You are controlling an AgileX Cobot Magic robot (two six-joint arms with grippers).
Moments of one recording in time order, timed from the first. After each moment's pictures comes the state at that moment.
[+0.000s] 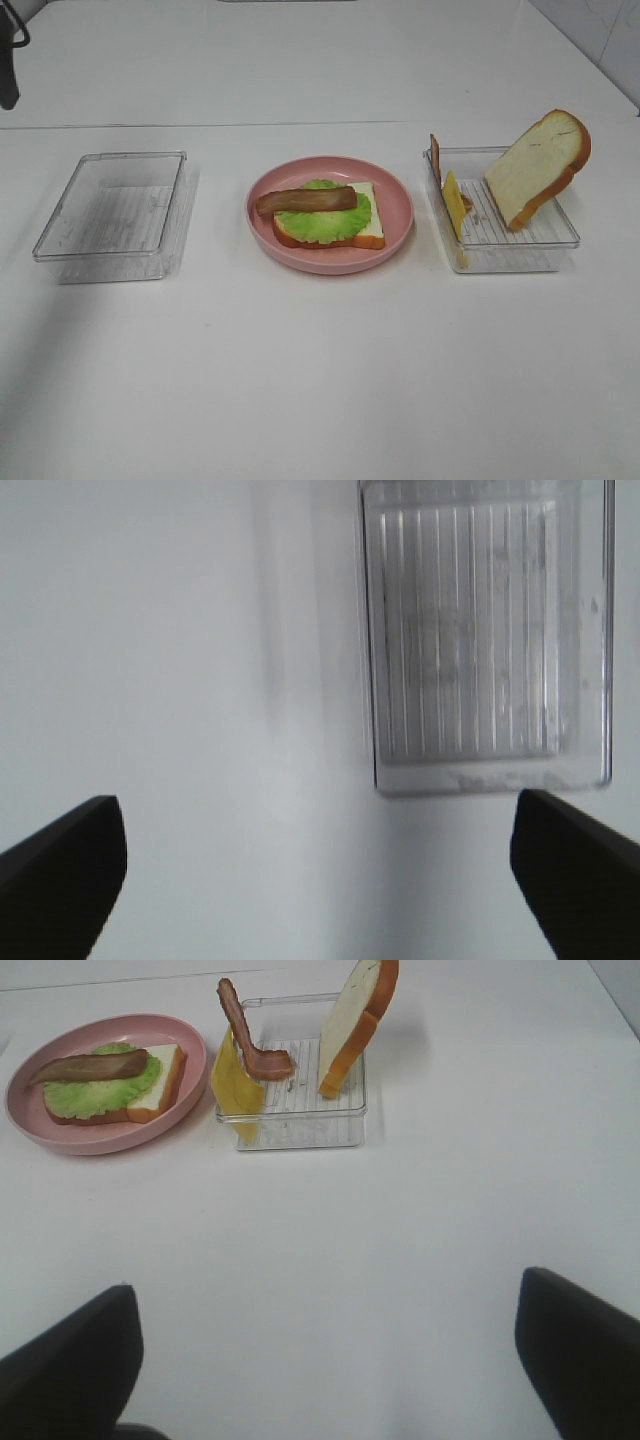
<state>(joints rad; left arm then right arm) -0.01 1.82 -1.68 0.02 1.21 -0.03 0.06 0.00 -0.46 0.05 1.11 0.04</state>
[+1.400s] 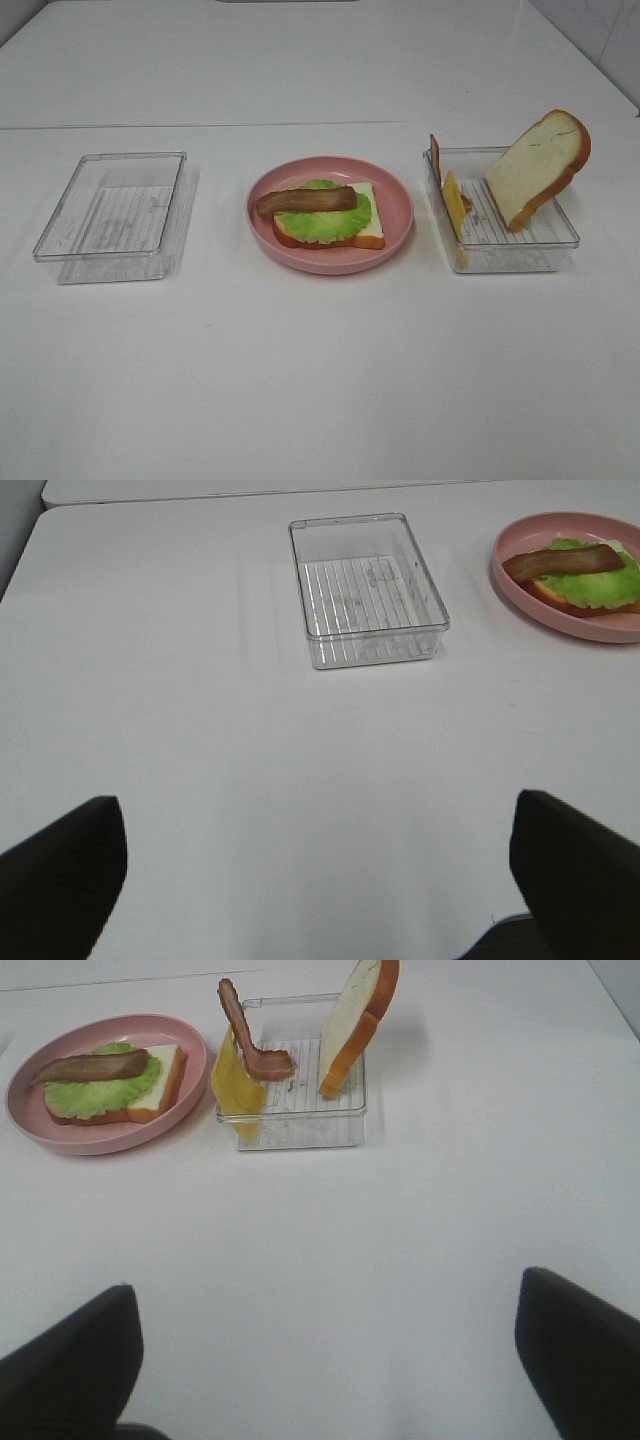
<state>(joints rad) -0.01 -0.01 -0.52 -0.08 1.10 0.04 0.06 0.00 -0.46 0.05 1.11 0.04</state>
